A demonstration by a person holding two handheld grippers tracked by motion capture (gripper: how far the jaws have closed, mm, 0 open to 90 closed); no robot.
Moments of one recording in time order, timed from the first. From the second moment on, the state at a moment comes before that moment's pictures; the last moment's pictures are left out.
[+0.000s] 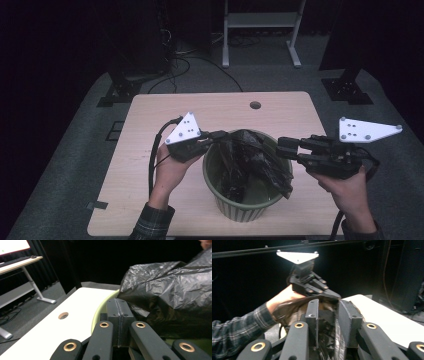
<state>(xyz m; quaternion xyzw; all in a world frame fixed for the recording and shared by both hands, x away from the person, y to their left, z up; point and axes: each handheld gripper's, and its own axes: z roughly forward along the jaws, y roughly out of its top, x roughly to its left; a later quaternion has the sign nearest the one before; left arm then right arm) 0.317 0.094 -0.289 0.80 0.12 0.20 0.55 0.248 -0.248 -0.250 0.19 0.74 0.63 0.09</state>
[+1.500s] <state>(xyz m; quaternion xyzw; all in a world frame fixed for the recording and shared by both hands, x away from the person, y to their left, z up) 0.320 0.160 -0.294 0.78 0.19 0.23 0.54 0.255 -0.288 -0.267 0.25 0.75 0.59 0.15</state>
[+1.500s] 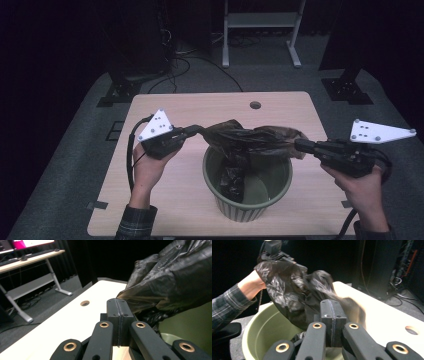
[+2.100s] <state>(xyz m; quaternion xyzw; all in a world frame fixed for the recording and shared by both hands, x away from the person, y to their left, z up) 0.314 0.212 -0.315 0.78 0.26 0.26 0.51 0.266 -0.352 -0.292 0.33 0.73 0.58 0.17</state>
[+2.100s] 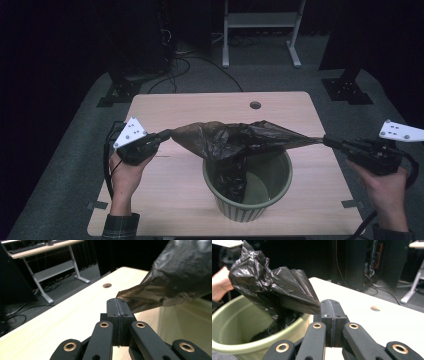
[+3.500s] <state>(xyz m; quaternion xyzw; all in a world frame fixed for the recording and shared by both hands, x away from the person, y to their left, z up) 0.329 0.158 -0.322 0.79 0.17 0.25 0.54 0.337 -0.275 -0.312 0.31 0.75 0.56 0.16</state>
